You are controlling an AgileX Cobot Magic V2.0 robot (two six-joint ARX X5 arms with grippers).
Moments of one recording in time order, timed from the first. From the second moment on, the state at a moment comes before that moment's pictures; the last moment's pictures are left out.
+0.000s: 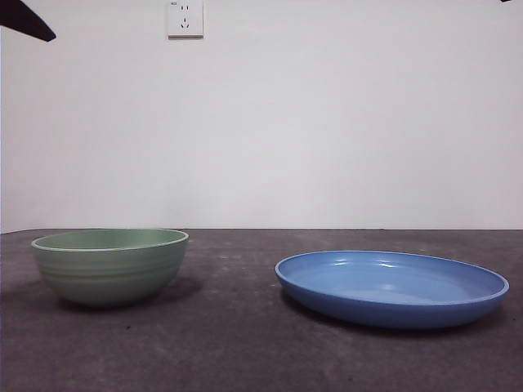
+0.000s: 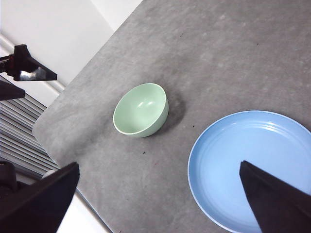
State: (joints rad) left arm -0.25 1.02 1.14 -0.94 0.63 0.02; right arm 0.17 0.77 0.98 -0.78 -0.70 0.15
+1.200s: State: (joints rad) left arm -0.25 1.52 1.14 -0.83 0.14 -0.02; right arm 0.17 0.77 0.98 -0.80 -0.70 0.15
